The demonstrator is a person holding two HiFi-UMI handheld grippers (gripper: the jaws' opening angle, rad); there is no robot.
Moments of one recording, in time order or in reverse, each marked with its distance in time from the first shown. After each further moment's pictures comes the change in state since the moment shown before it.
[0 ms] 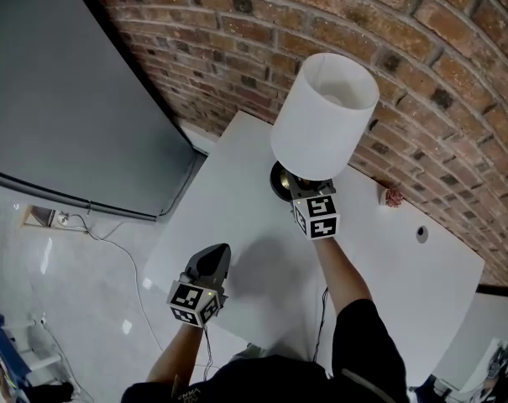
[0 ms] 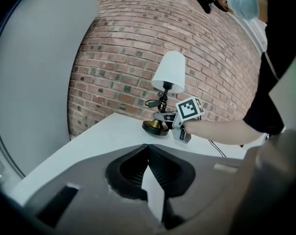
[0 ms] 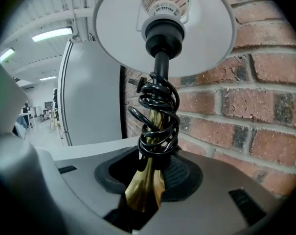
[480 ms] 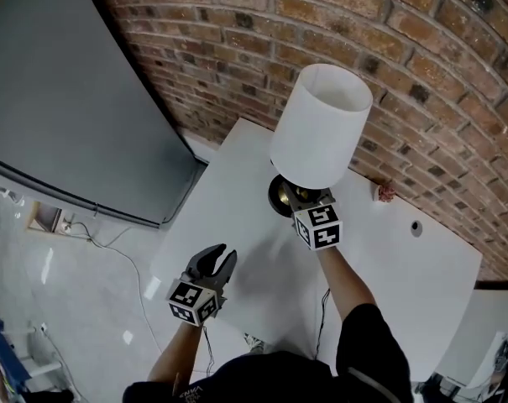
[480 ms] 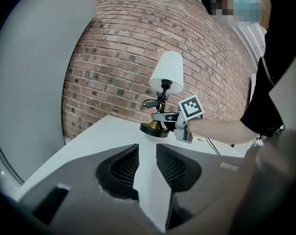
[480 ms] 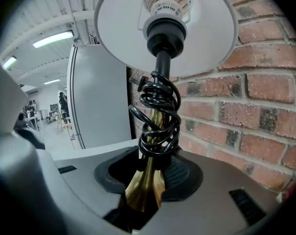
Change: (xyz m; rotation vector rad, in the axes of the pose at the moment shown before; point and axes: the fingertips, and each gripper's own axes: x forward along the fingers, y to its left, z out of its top) left arm -0.027 -0.021 0.008 0.013 -0.012 -0.083; right arm -0.052 0.029 0.015 0.016 0.042 0.064
